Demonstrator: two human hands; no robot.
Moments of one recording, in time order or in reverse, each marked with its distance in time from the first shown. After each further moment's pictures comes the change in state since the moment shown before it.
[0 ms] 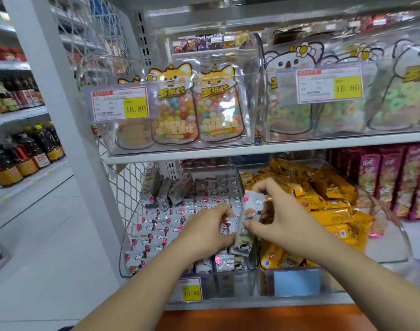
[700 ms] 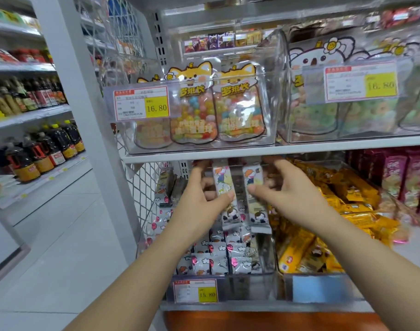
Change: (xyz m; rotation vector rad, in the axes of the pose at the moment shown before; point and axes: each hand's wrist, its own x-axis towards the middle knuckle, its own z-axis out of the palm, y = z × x) left_hand -0.022 0.006 -0.047 -0.686 0.334 0.030; right_hand 0.043 -0.010 0.003 0.086 0.164 0.041
